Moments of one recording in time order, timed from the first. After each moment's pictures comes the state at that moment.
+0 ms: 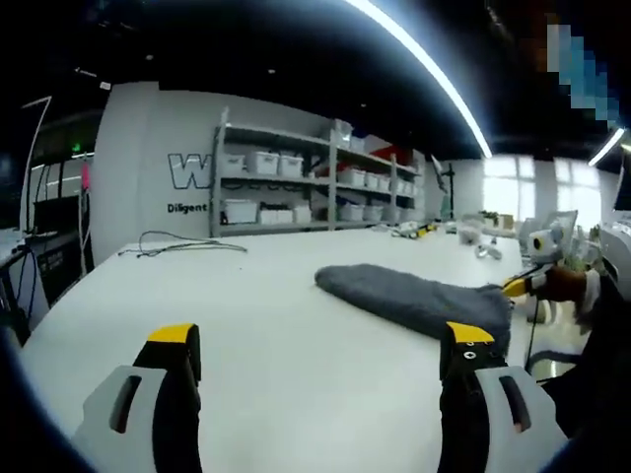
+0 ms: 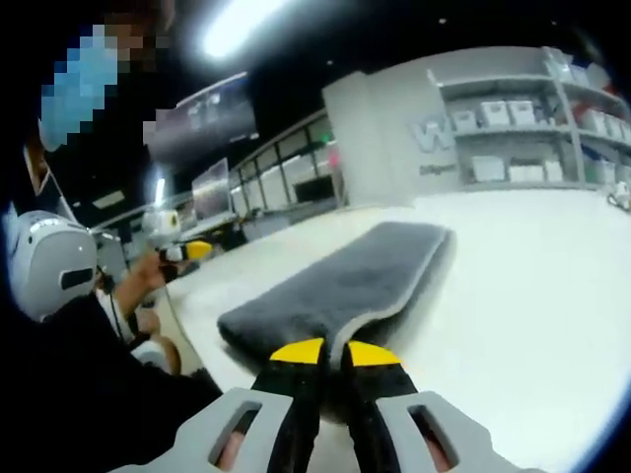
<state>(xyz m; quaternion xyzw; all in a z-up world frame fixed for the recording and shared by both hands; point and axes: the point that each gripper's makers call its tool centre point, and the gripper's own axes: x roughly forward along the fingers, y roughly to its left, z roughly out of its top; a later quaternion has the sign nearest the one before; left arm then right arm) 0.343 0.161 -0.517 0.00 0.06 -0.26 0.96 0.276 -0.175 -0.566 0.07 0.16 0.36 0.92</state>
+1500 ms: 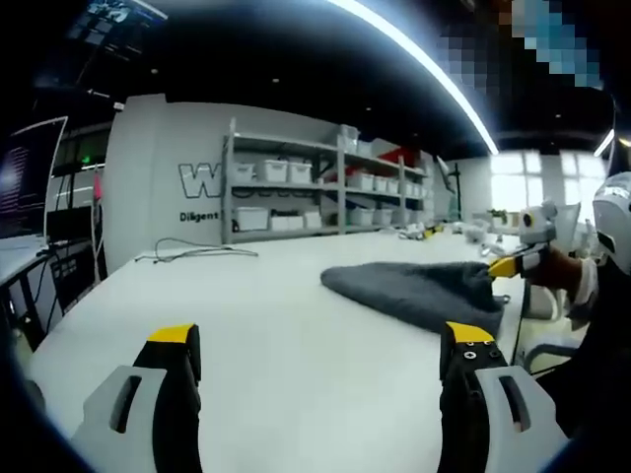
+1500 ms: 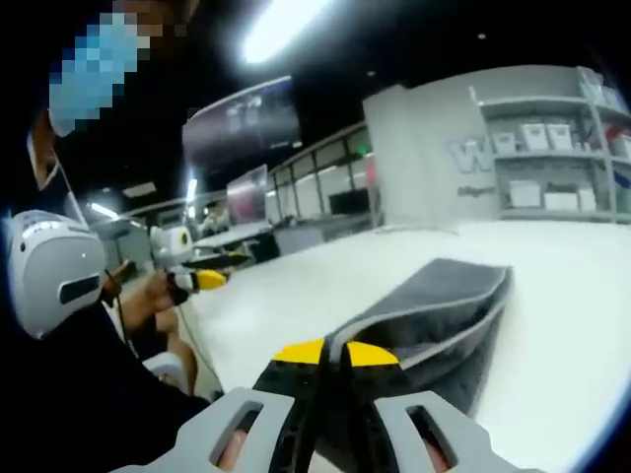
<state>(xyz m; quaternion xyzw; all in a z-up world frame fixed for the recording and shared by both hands) 0.307 0.174 -0.511 0.01 0.04 -0.24 0.97 0.279 -0.098 -0.523 0.04 0.11 0.43 0.89</state>
